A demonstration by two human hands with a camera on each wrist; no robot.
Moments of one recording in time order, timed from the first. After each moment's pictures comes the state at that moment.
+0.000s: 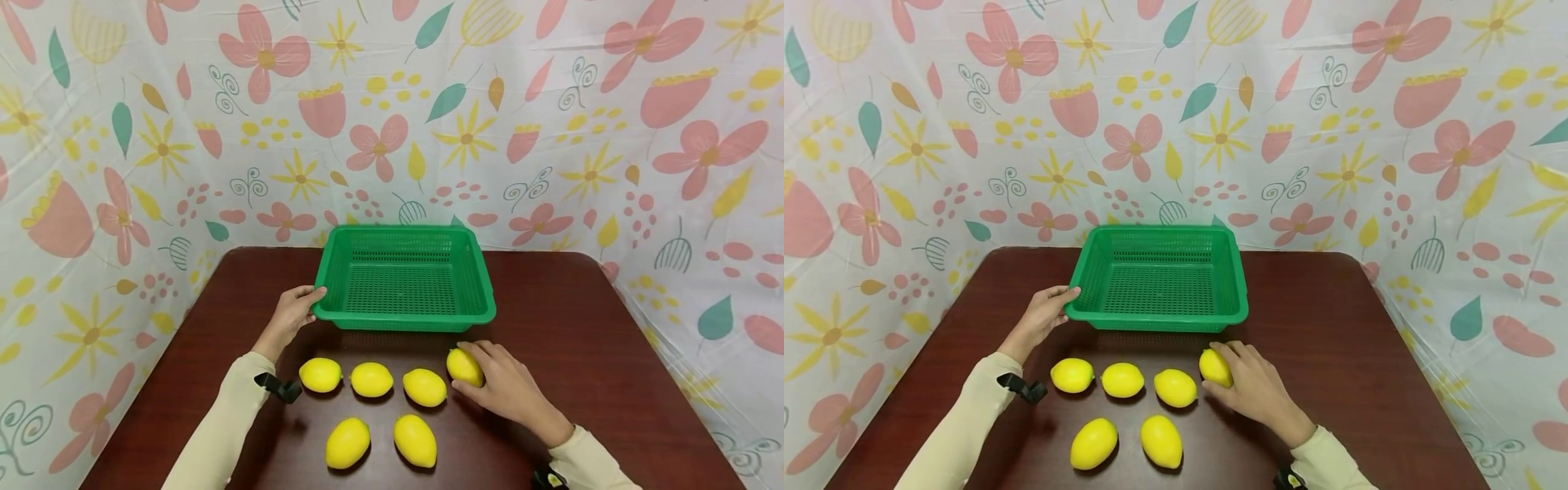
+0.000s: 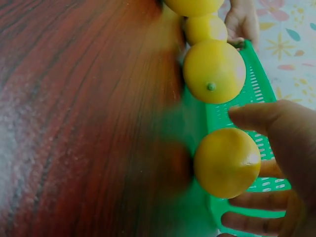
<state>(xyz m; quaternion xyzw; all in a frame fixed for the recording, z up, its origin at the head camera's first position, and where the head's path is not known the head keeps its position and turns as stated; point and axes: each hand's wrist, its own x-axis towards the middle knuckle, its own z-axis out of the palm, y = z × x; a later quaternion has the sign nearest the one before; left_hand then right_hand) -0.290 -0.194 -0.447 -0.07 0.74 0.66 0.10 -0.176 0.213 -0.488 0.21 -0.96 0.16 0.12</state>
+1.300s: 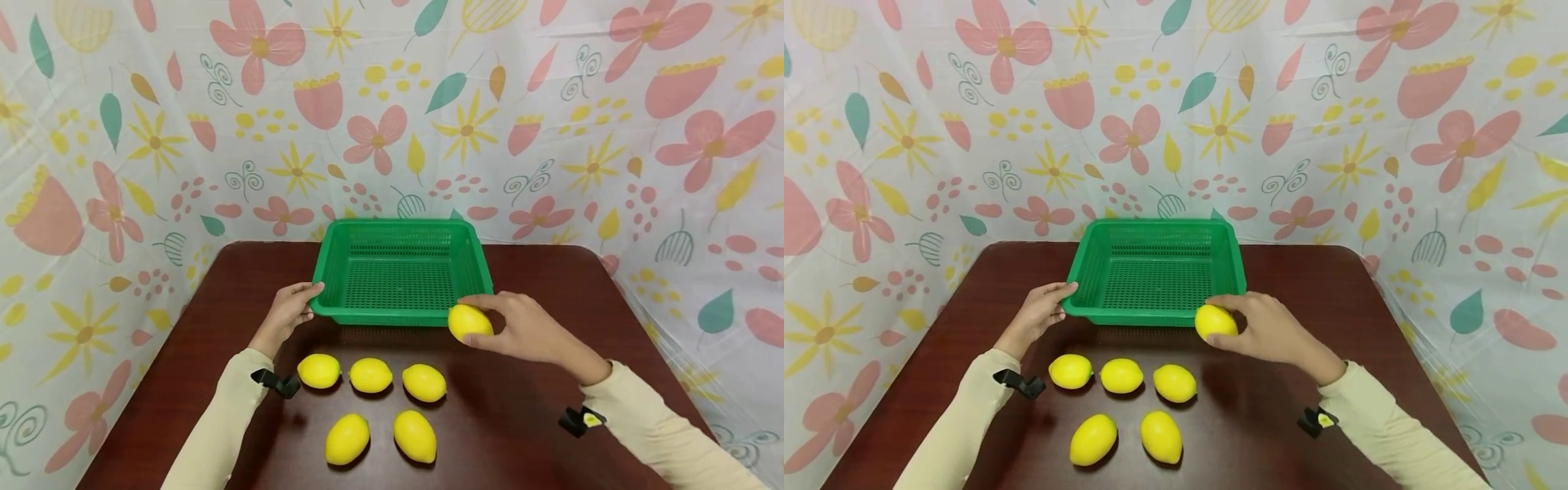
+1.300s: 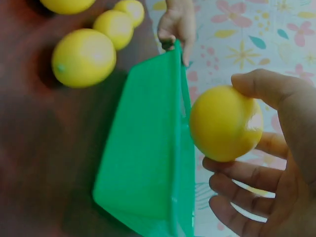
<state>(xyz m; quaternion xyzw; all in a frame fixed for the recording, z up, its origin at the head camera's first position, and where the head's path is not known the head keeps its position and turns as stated) -0.292 -0.199 -0.448 -0.09 0.73 0.66 0.12 -0.213 0.229 -0.377 0.30 -0.93 0.22 0.05</state>
